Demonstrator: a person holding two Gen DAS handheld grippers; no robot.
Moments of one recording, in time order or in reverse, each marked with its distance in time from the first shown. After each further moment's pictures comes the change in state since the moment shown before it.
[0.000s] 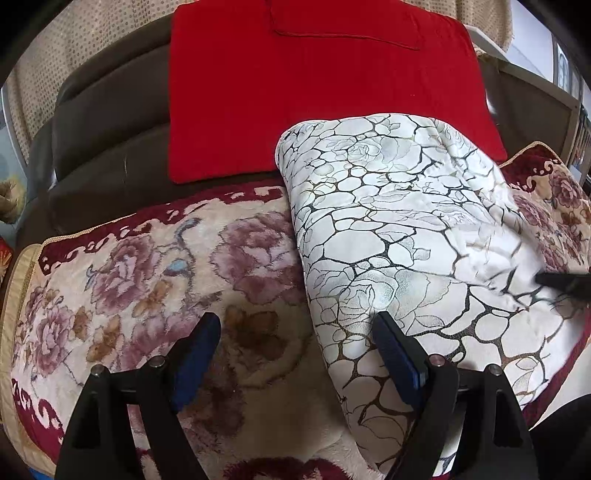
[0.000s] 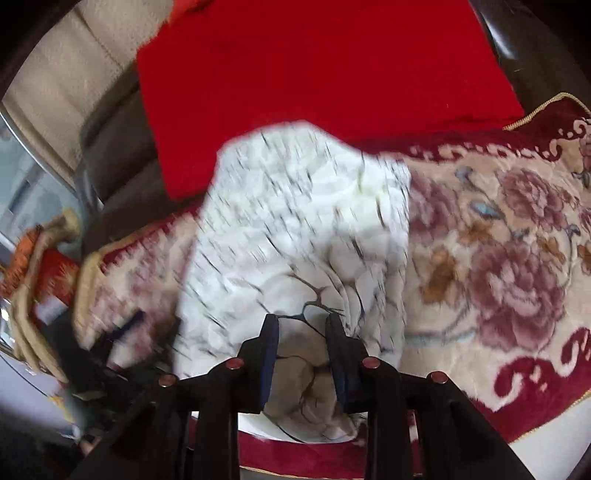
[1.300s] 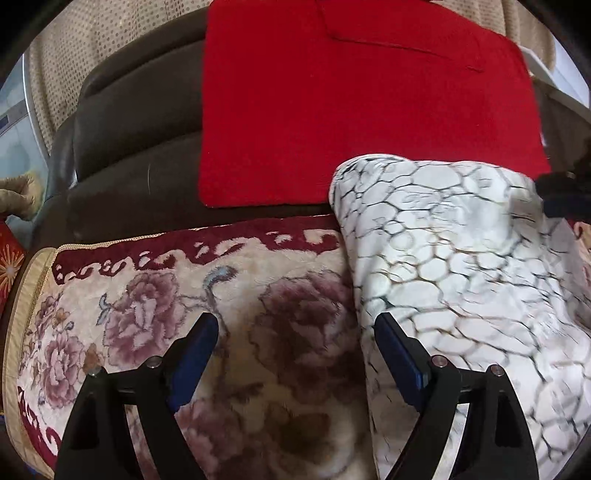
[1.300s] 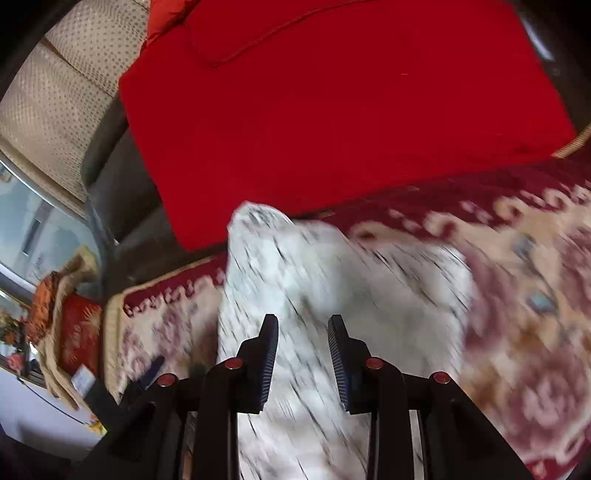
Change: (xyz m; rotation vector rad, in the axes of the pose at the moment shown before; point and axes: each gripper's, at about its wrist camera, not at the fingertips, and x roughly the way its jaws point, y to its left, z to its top) left arm 0.054 0.038 0.055 -0.089 -0.039 0.110; right arm 0.041 0.017 0.160 0.074 -0.007 0.181
